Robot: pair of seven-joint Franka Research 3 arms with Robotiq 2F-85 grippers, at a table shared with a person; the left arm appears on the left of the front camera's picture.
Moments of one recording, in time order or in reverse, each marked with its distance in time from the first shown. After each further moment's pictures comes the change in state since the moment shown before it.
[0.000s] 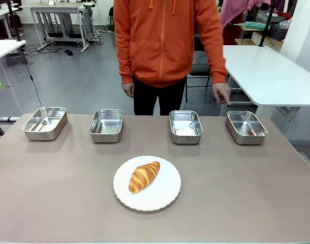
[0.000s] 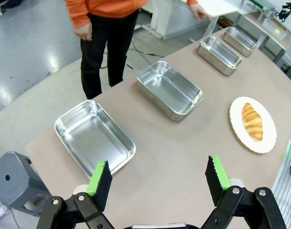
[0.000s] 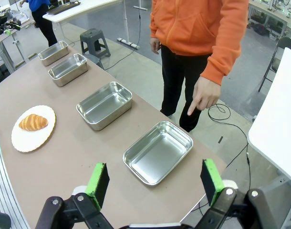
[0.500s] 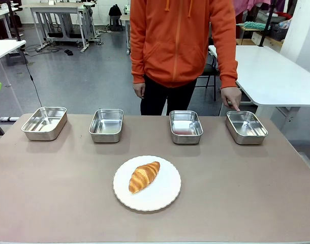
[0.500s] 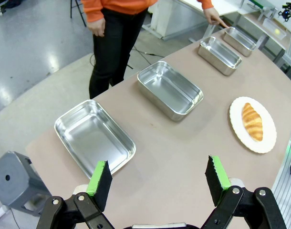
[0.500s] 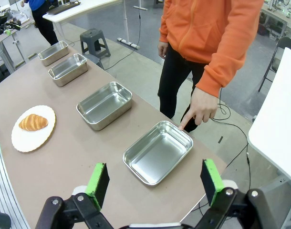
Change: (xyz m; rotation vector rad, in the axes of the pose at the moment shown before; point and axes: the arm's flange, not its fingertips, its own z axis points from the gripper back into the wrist) left arm 0.000 0.000 0.000 0.000 0.000 0.000; right arm 0.000 0.000 0.000 0.000 0.000 0.000
